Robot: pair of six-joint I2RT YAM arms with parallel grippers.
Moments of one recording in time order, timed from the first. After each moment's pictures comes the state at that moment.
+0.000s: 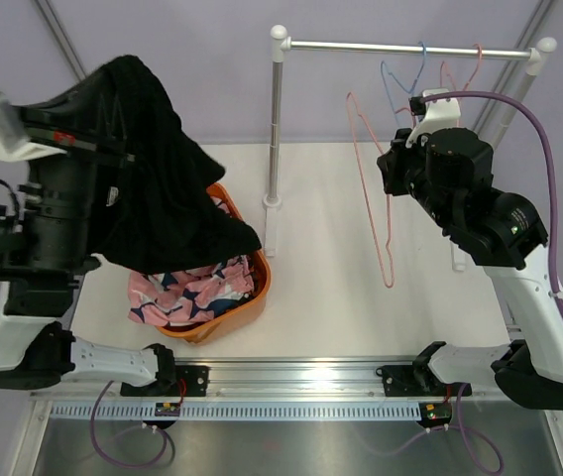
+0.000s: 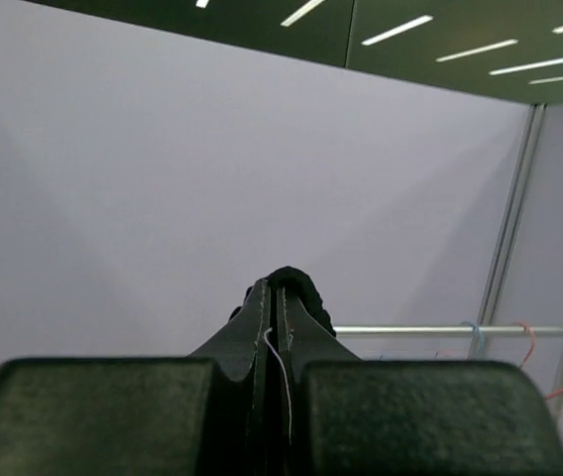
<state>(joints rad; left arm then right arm) -1.33 1.12 1.97 0.15 -0.79 0.69 0.68 1.24 1.87 -0.91 0.40 0.23</state>
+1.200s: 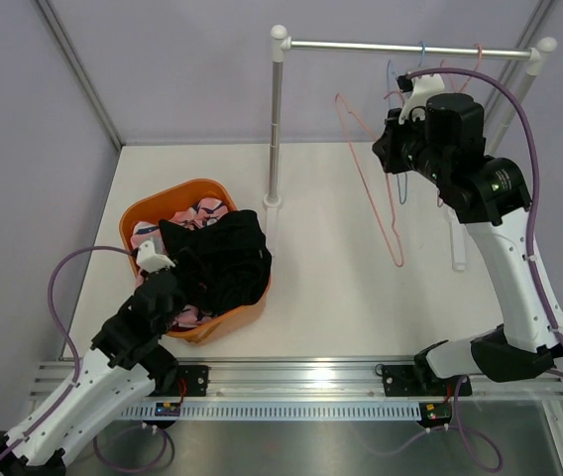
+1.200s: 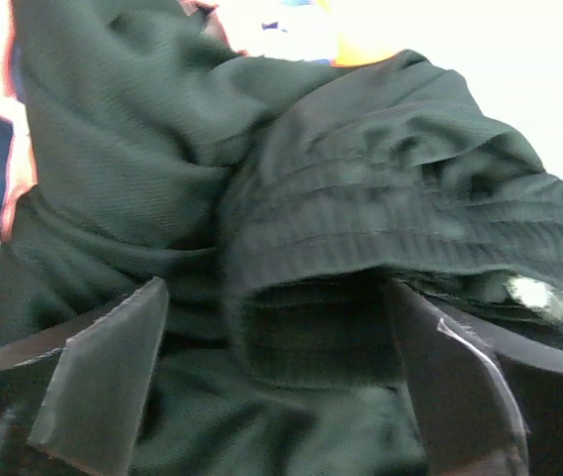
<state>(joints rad) -0.65 0.40 0.44 -0.44 -0.47 -0.84 0.47 1.39 1.97 -0.94 0.10 0.13</state>
